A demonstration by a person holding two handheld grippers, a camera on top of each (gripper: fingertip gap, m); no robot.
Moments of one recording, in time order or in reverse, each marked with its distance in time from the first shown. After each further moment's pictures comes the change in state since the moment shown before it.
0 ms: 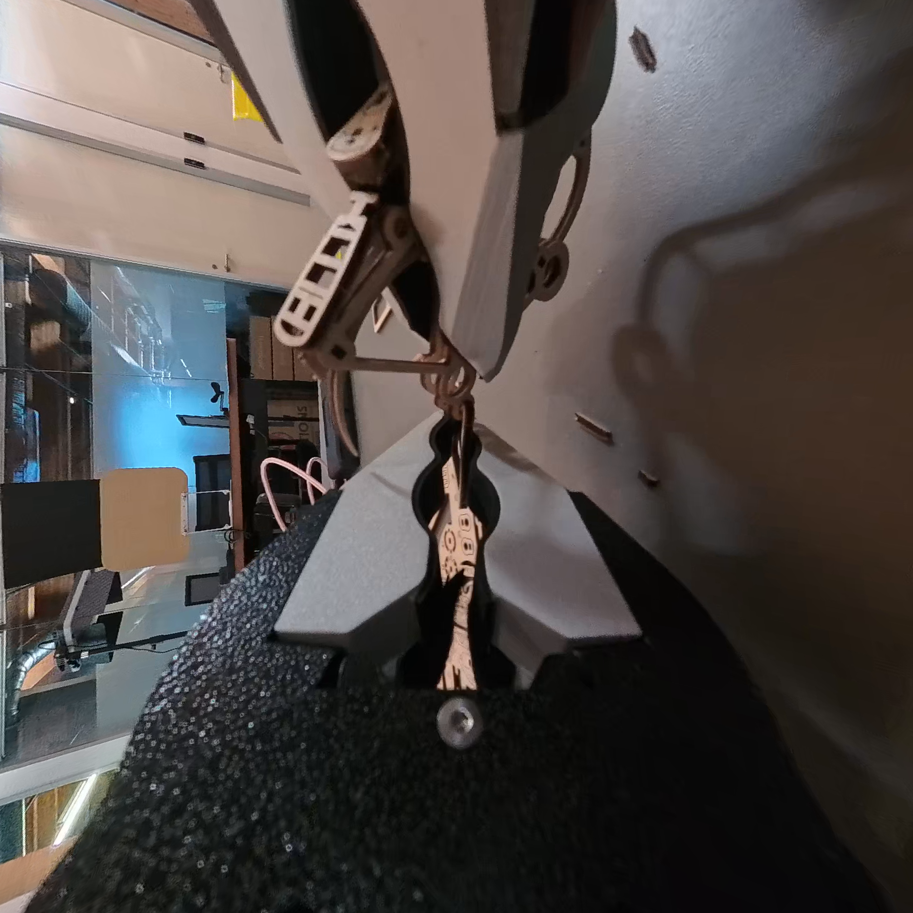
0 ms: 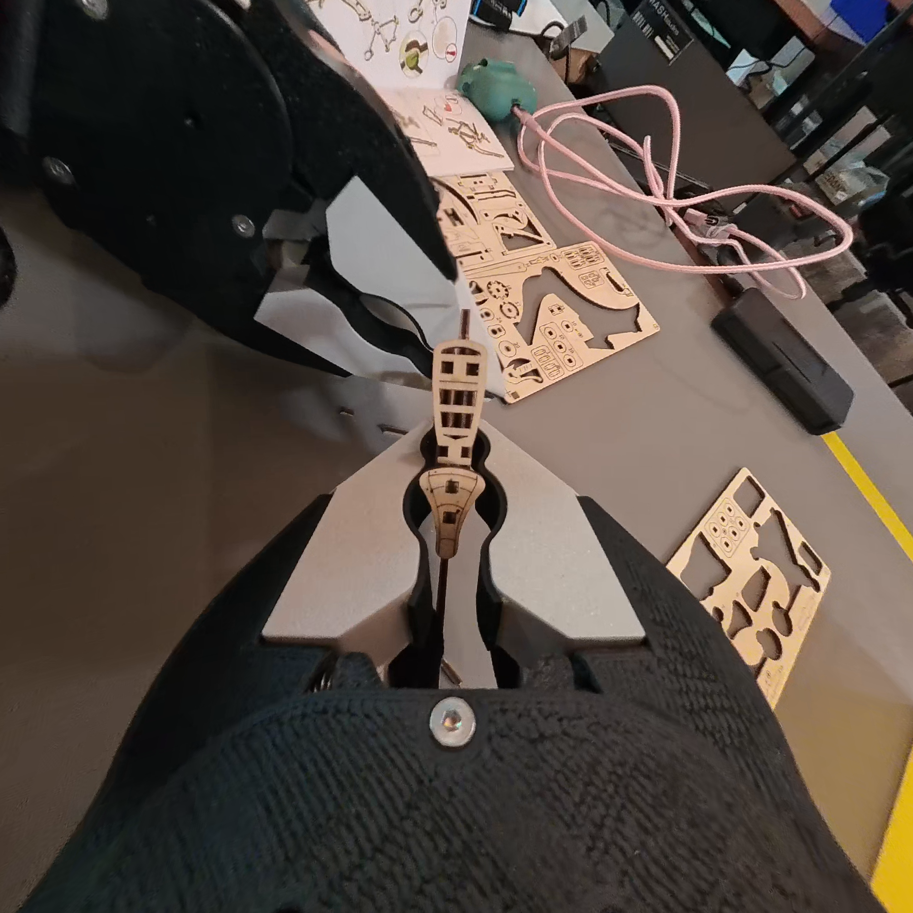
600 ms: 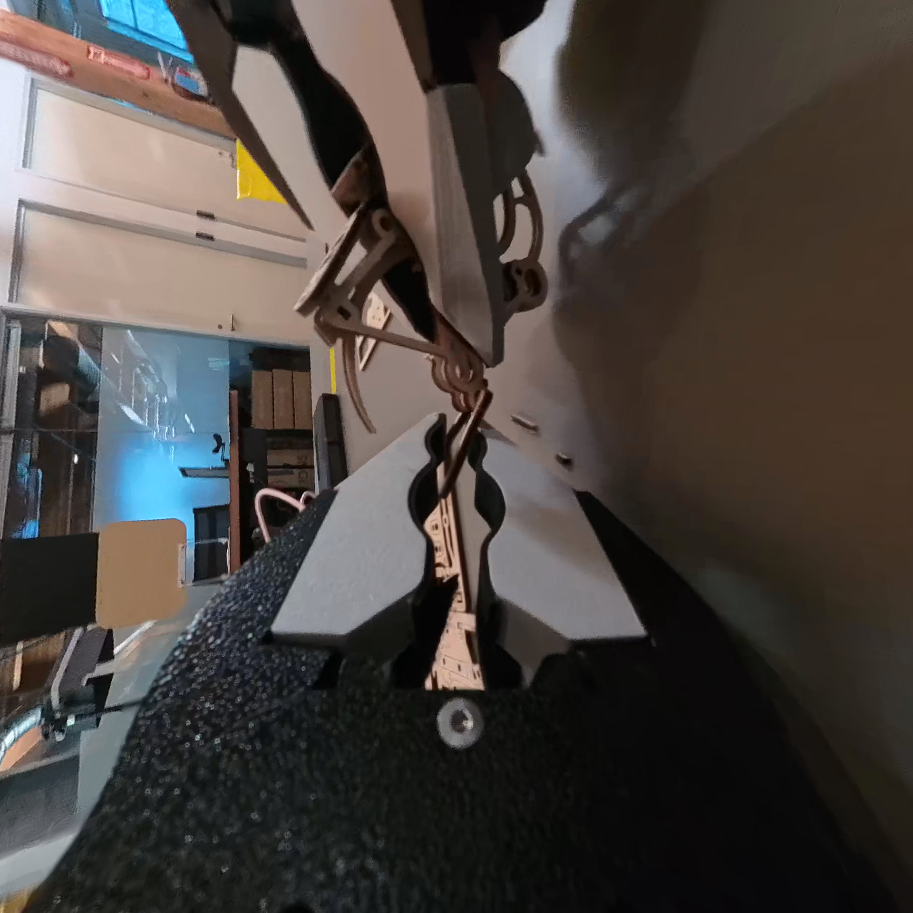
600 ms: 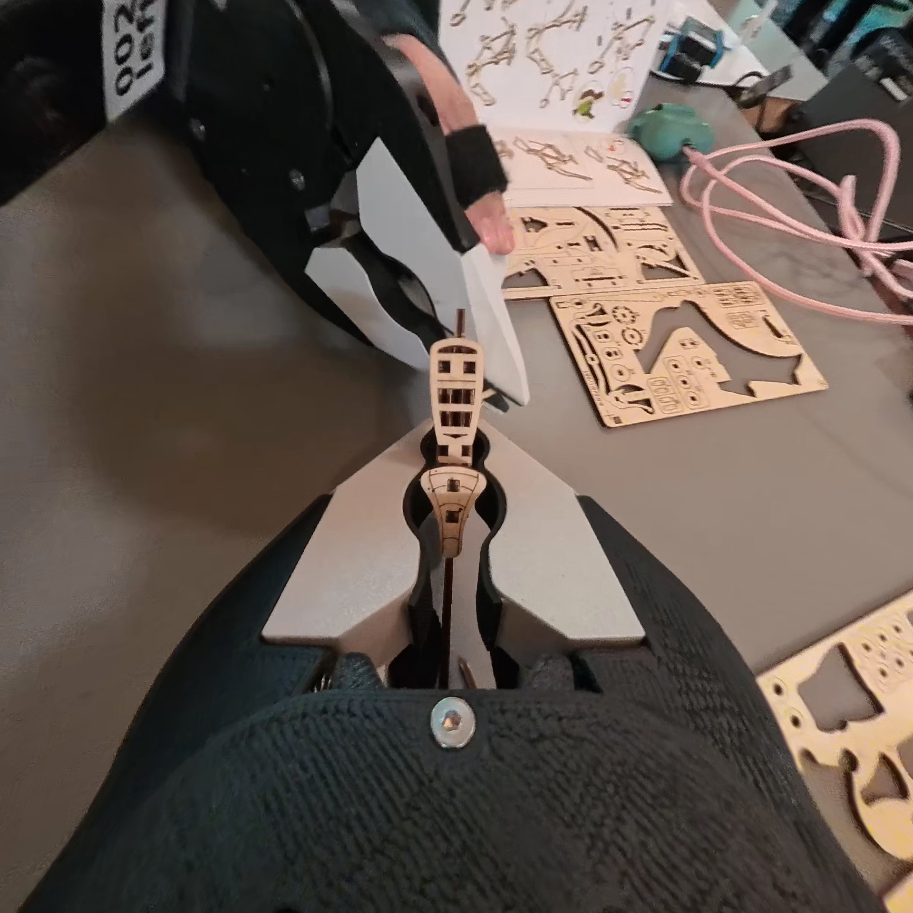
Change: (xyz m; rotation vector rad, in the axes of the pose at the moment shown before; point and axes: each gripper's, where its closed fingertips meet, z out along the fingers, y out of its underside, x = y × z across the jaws) left arm 0.020 -0.013 -0.023 0.116 0.021 0.035; right arm -0.031 0.004 -0.007 0.105 -0.361 -0.033
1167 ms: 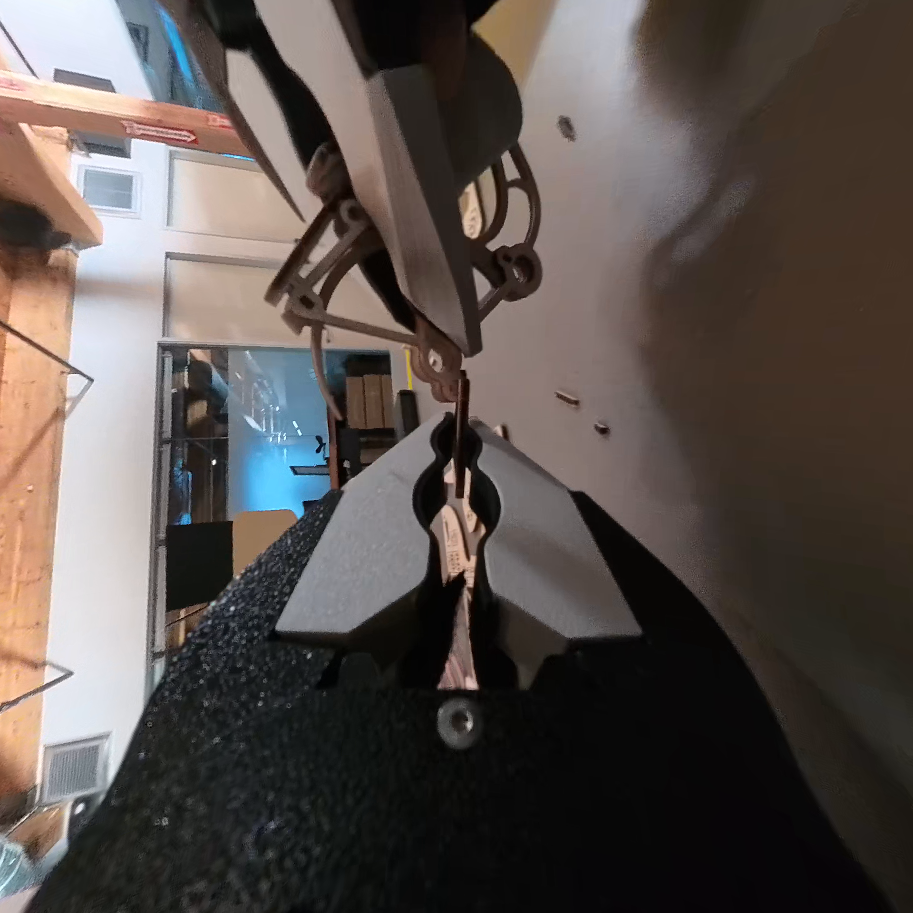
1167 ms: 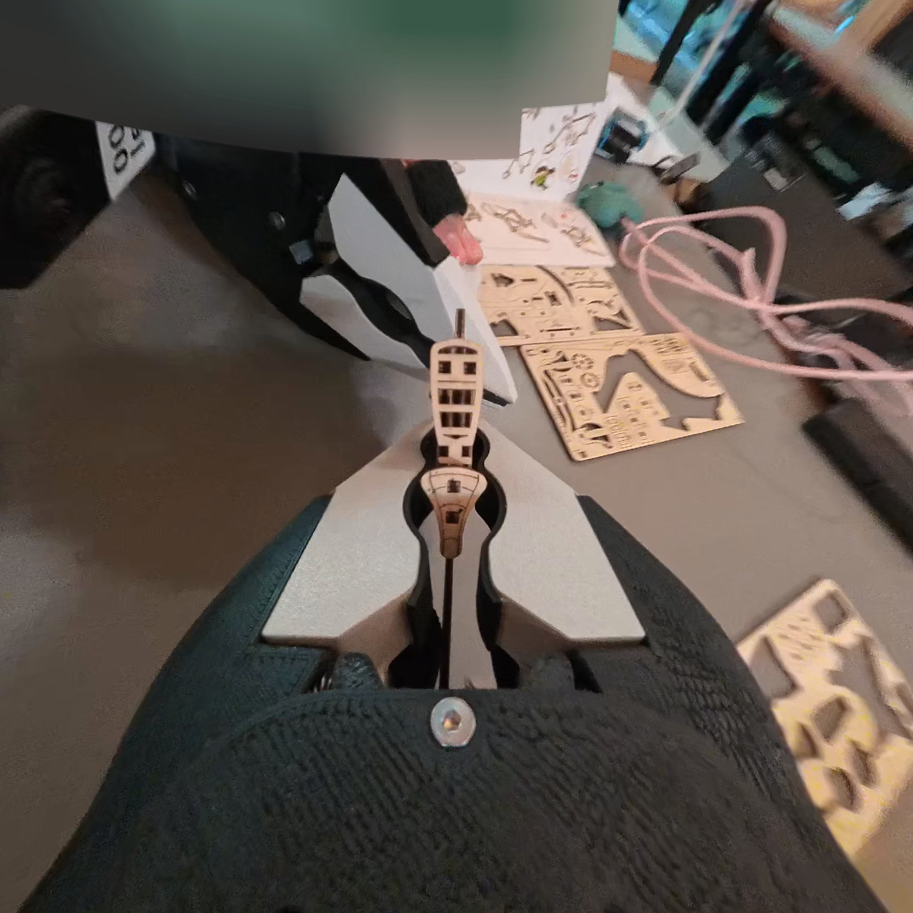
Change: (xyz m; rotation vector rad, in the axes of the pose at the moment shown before) left arm -0.018 -0.002 -0.019 -0.016 -0.164 0.147; right arm -0.003 -0.024 -0.009 0.057 0.098 -0.041
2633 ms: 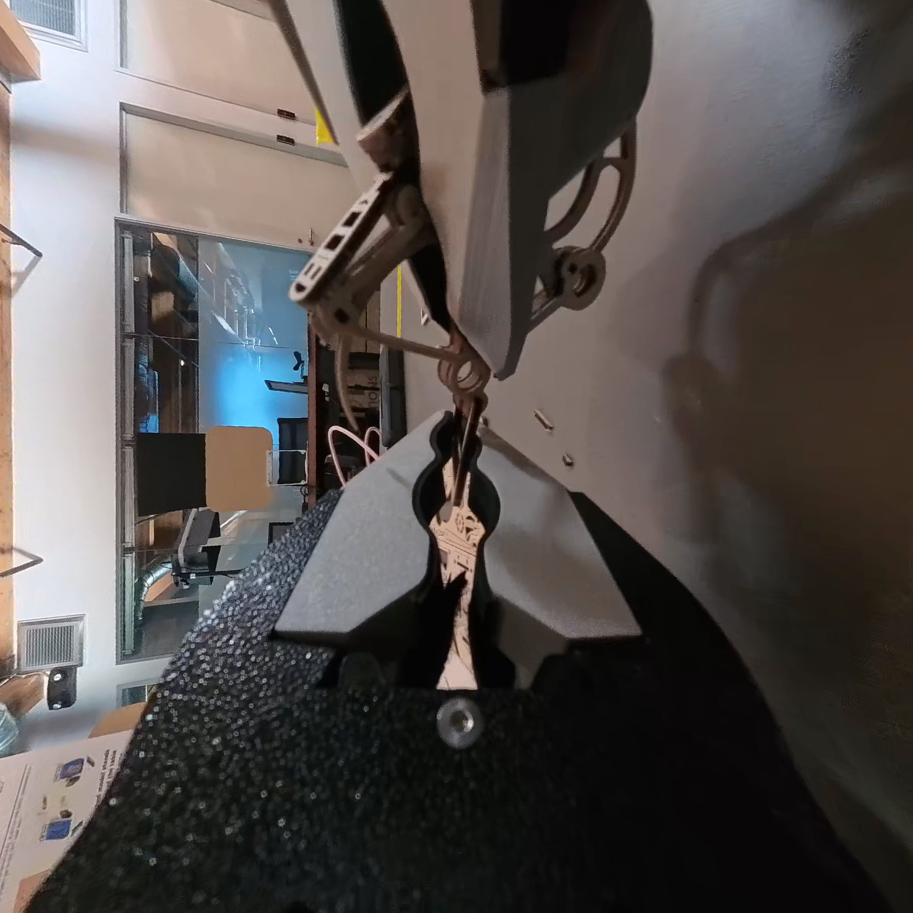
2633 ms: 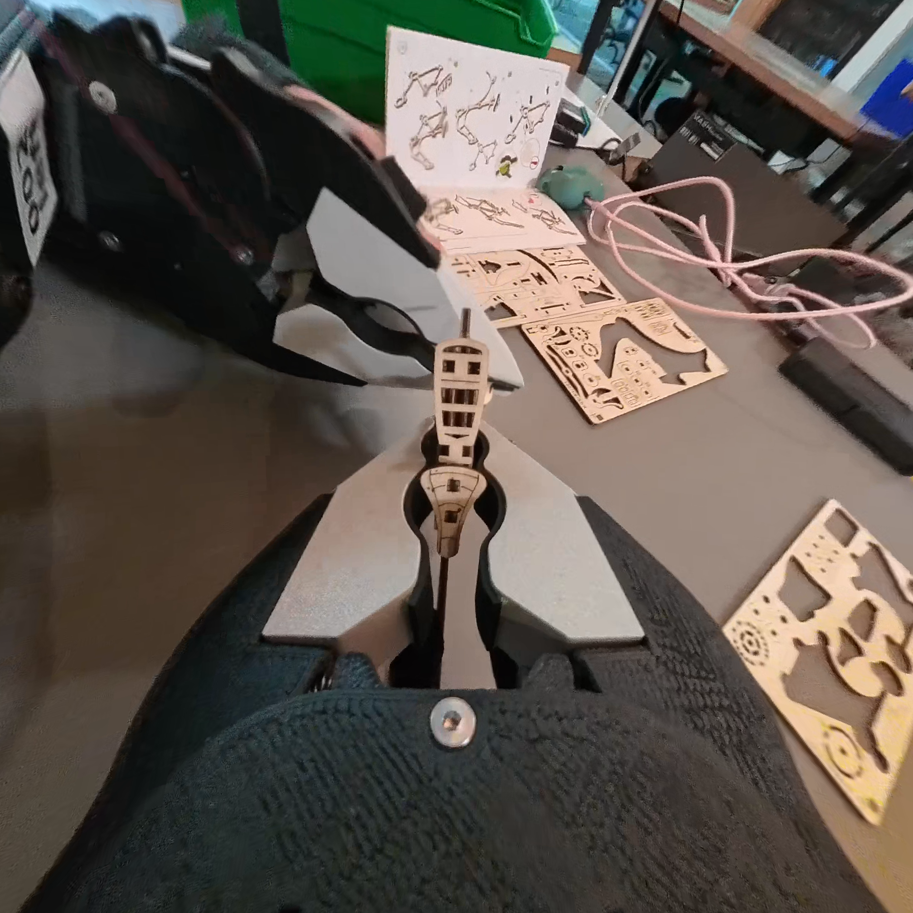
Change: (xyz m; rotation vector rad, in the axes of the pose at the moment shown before) left arm 0.004 -0.015 -0.006 -0.182 -0.013 -0.123; right arm -0.021 0.005 -0.010 0.006 0.160 0.063
